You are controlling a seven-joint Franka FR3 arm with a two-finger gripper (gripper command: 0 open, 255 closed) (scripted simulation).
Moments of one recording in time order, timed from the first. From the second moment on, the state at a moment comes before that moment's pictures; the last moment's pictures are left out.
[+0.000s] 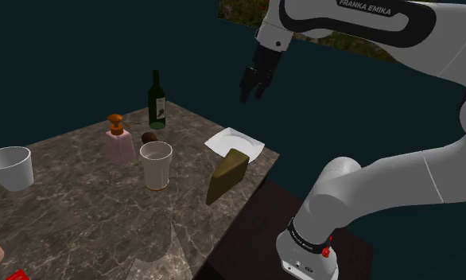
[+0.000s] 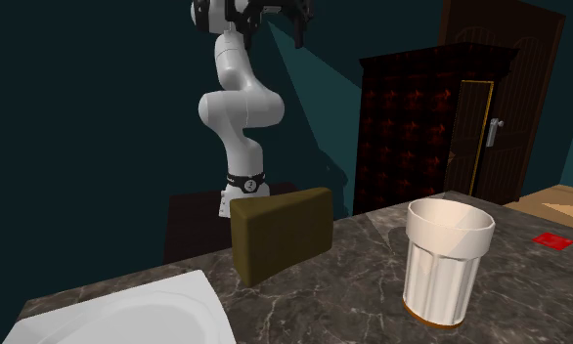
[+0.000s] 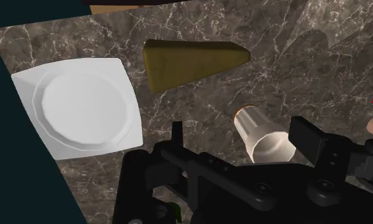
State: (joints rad) arm 0.01 -0.74 -0.07 -2.29 0.03 1.64 -0.06
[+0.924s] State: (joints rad) arm -0.17 -0.69 0.17 -2.63 0.15 1.98 0.65
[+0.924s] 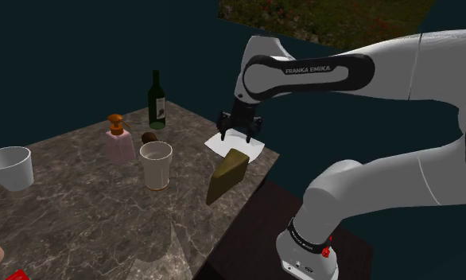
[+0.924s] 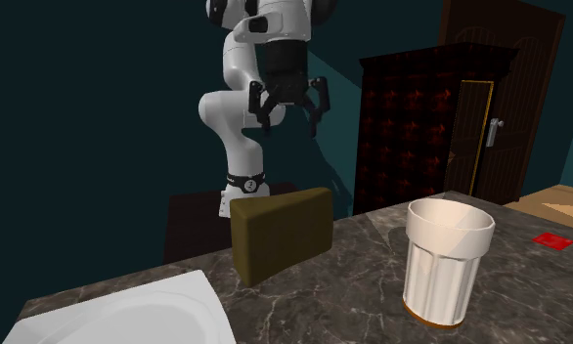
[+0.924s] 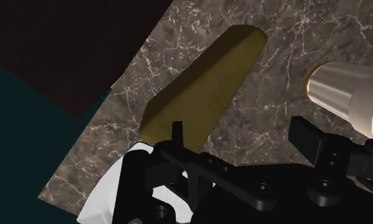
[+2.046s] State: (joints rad) arm -0.29 -0.42 0.38 -2.81 0.25 2.39 1.16
